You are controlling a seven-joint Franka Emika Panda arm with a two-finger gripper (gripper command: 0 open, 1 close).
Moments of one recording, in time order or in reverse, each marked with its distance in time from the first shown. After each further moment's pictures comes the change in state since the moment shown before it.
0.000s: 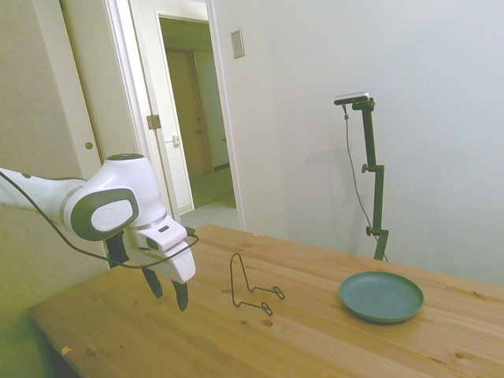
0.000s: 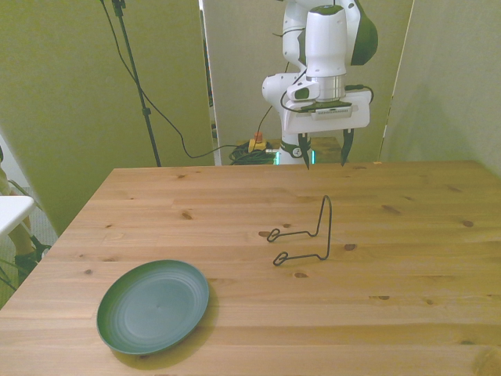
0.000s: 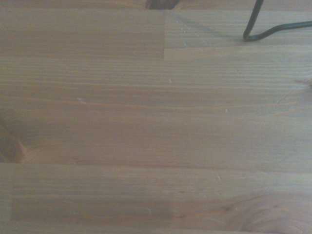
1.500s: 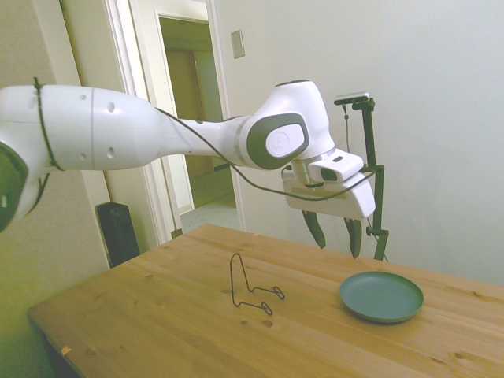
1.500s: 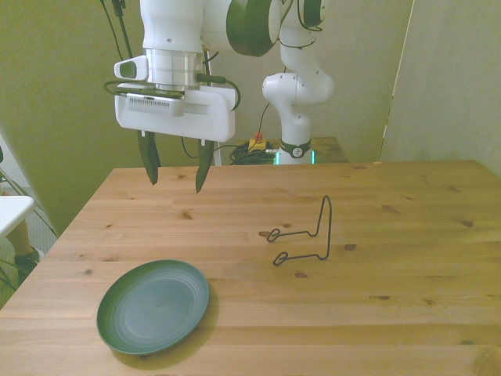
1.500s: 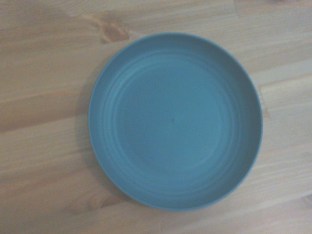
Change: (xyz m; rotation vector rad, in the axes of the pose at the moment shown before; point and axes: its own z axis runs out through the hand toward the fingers) arm 0.371 0.032 -0.085 -0.076 0.220 0.269
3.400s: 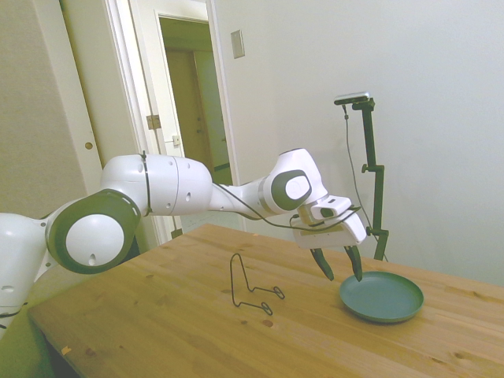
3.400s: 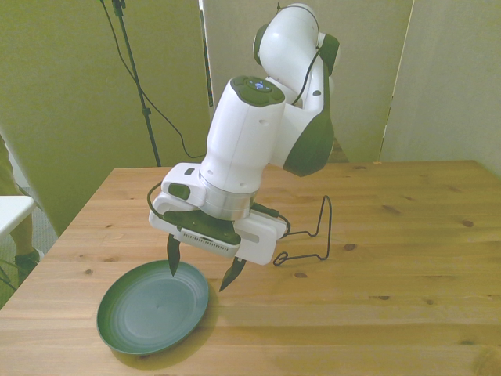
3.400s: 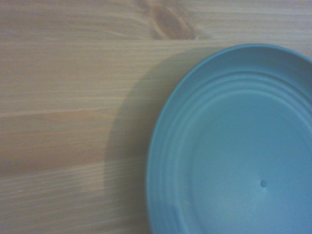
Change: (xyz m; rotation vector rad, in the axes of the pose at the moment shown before) arm -0.052 -0.111 0.141 -0.212 0.096 -0.146
